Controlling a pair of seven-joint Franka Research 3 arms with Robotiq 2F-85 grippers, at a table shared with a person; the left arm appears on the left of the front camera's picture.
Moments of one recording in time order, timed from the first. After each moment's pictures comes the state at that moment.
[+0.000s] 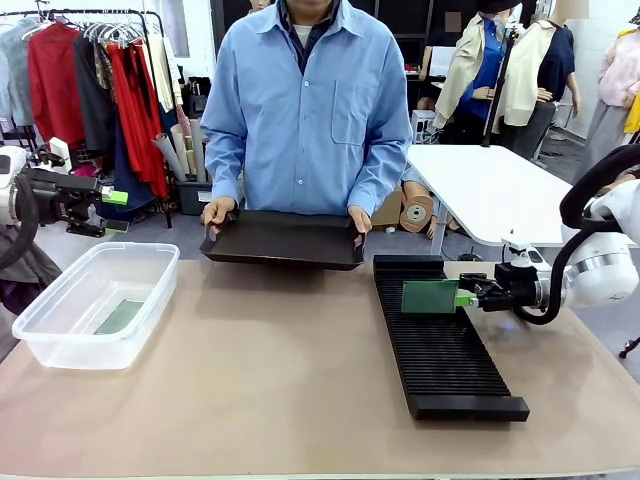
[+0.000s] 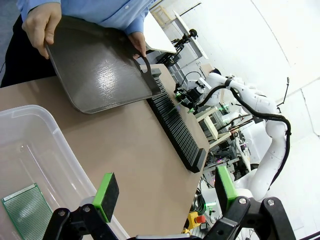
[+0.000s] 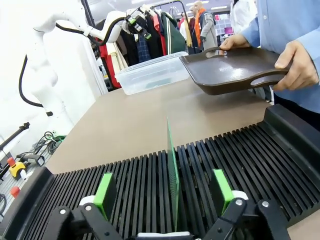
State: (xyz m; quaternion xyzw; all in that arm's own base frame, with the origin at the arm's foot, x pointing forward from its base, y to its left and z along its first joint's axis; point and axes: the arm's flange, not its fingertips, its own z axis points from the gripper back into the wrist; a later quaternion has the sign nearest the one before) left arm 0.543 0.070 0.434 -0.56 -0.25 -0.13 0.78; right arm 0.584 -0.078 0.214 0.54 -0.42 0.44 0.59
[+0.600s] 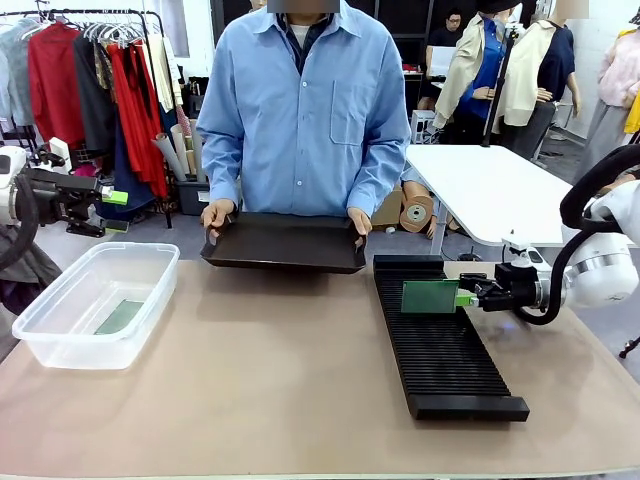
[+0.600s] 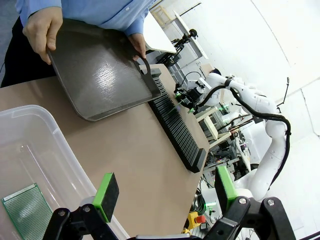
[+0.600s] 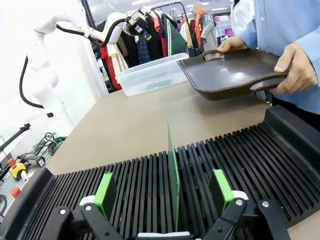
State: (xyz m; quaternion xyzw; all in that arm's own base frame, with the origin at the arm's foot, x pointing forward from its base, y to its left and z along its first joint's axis) left arm 0.543 0.070 0.434 -0.56 -0.25 -0.13 0.78; right arm 0.584 -0.078 0.214 0.54 -0.42 0.44 0.58
